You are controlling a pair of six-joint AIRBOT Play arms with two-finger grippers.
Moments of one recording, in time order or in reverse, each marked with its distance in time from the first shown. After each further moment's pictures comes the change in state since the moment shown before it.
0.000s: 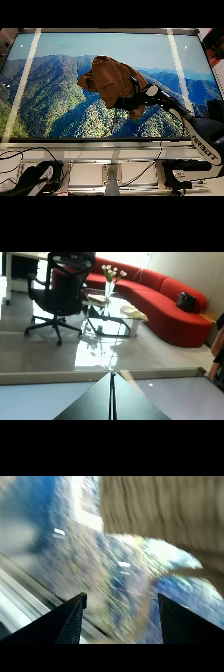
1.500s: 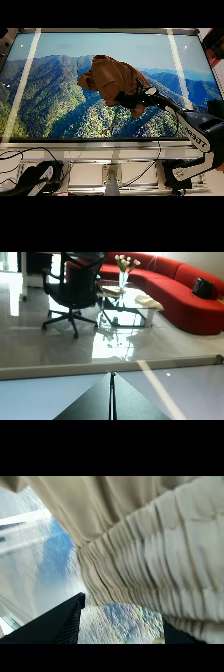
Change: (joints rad) left arm 0.000 0.000 -0.001 0.083 -0.016 0.000; right arm -0.042 -0.110 0.000 0.196 -0.166 0.042
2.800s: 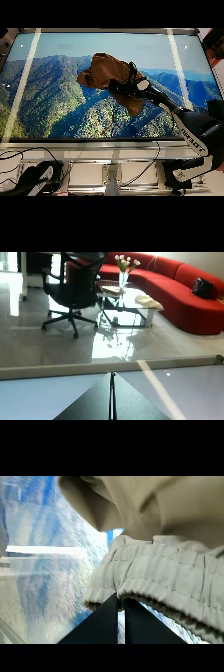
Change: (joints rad) left arm 0.000 0.000 0.000 0.000 0.000 0.000; right arm 0.104 0.017 0.210 -0.052 -0.195 -0.040
